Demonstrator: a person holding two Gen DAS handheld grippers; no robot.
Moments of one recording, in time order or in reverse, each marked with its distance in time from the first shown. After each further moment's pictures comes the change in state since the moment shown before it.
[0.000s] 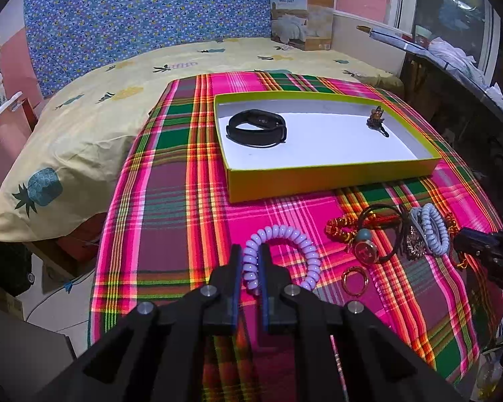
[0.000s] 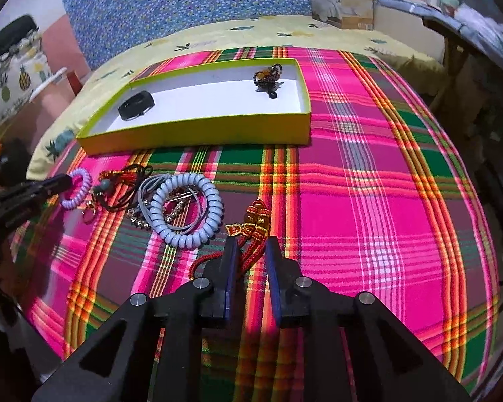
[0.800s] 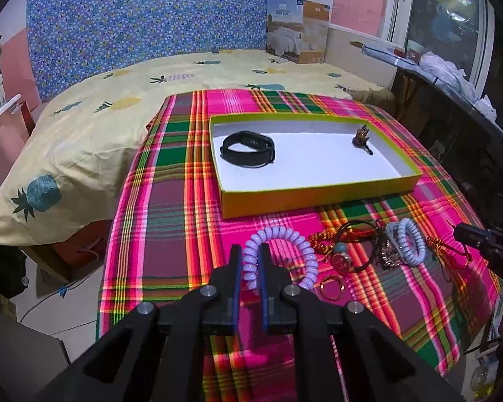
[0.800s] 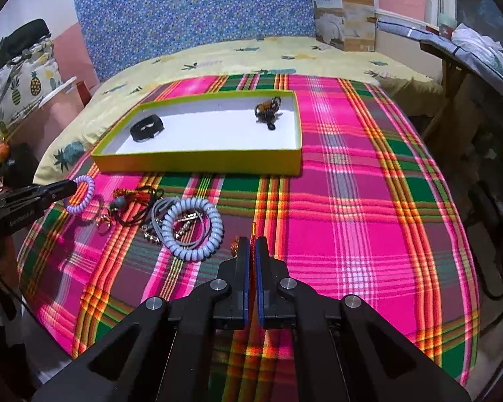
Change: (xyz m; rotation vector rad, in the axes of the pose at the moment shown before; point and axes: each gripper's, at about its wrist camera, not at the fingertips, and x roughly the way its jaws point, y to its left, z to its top) left arm -0.029 0.001 0.007 -0.013 -0.051 -0.044; right arm -0.033 -0.008 0.007 -0.002 -0.099 0.025
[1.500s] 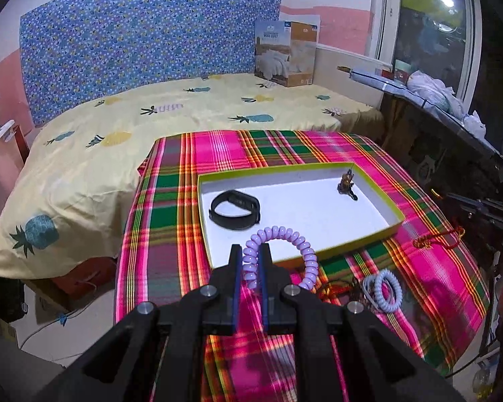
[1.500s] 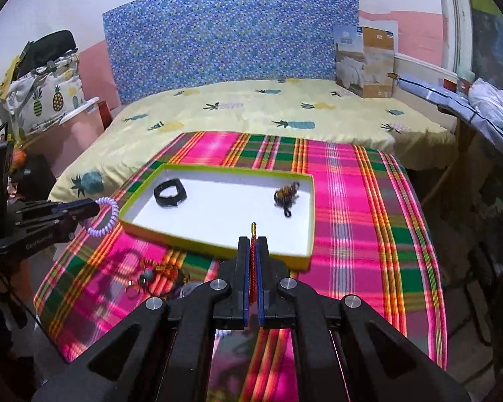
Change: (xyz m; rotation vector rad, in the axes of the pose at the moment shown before) left arm -0.012 -0.007 0.053 0.031 -0.086 -0.032; right arm -0.019 0.011 0.076 -0.082 -0.142 0.058
